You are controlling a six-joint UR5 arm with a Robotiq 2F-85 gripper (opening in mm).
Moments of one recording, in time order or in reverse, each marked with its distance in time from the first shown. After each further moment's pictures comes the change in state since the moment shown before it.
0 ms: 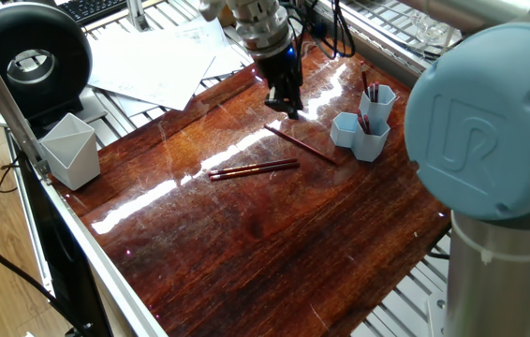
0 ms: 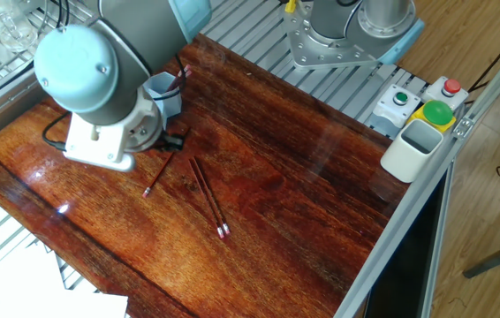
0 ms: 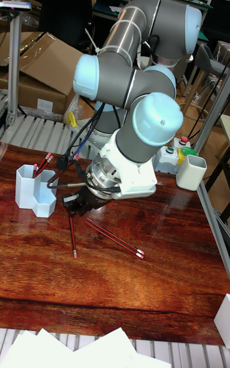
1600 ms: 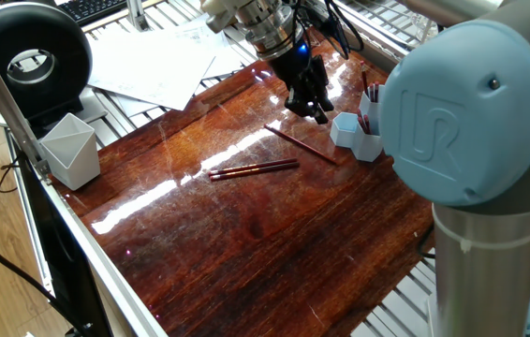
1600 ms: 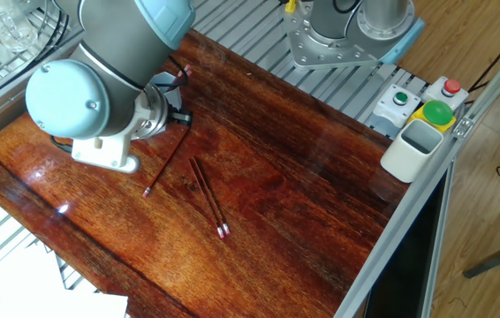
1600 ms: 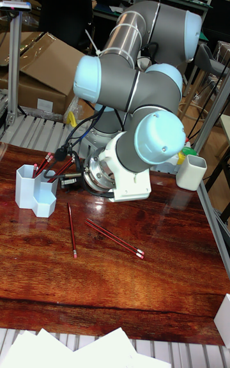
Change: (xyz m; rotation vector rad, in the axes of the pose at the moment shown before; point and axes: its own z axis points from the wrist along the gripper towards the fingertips) arm 0.060 0.005 -0.004 -0.021 0.236 0.003
